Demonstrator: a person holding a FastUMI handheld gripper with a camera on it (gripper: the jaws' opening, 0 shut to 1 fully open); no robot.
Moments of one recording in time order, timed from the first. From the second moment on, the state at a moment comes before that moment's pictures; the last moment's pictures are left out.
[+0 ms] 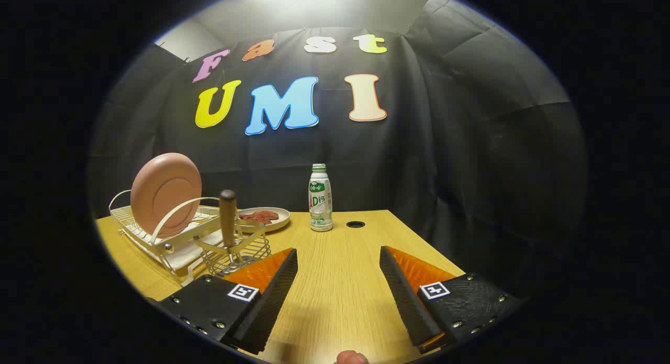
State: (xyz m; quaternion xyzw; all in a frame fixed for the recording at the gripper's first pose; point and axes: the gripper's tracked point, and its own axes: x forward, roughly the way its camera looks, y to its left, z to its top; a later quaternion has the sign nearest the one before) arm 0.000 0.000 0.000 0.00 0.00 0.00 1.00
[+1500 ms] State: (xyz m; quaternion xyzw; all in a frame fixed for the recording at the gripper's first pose) arm -0.044 0.157 0.229 -0.01 0.06 0.00 1.00
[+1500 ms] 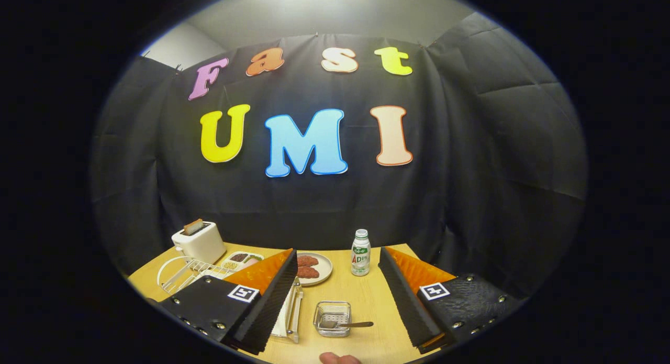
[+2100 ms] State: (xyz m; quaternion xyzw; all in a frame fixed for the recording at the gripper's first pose) arm -0.006 0.281 0.176 0.01 0.27 0.04 0.96
